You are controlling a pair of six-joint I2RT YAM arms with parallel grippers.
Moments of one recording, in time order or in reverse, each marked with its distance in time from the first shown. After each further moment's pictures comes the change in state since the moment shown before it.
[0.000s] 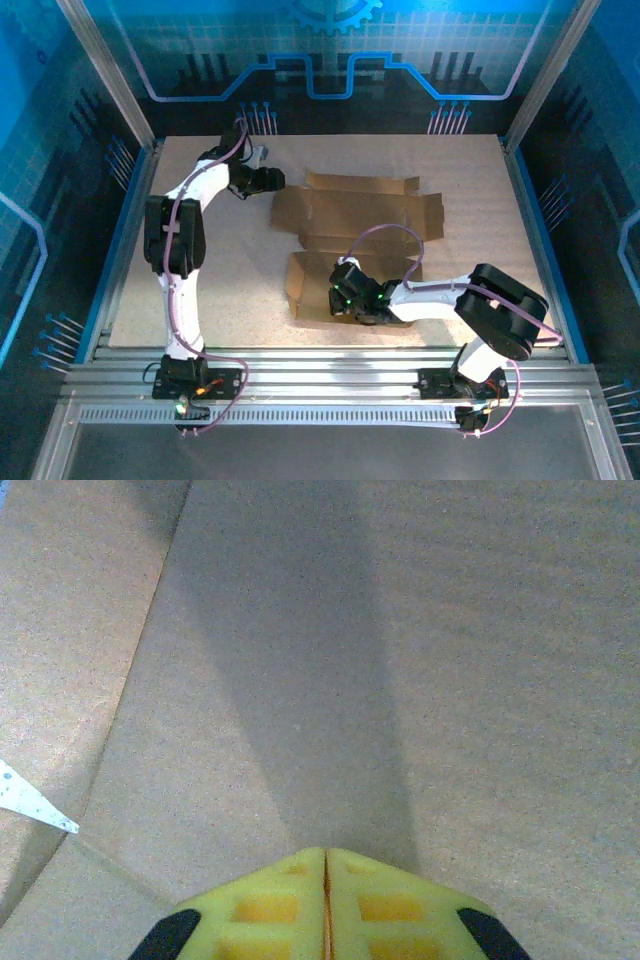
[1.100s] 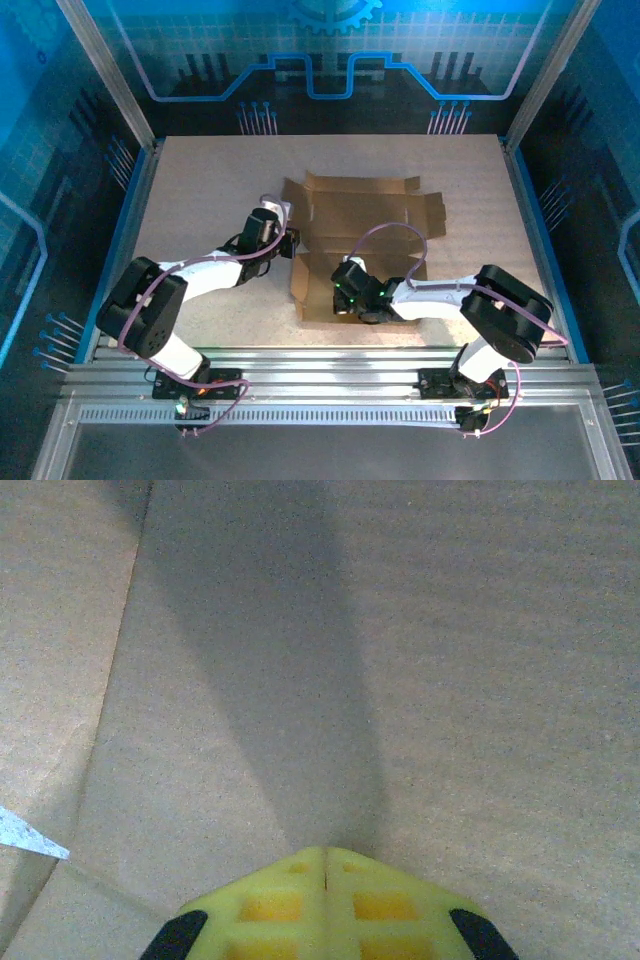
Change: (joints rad) left arm -0.399 -0.681 -1.107 0.873 -0.443 -0.100; right arm -0.010 -0.015 0.020 -0.085 0.024 0.039
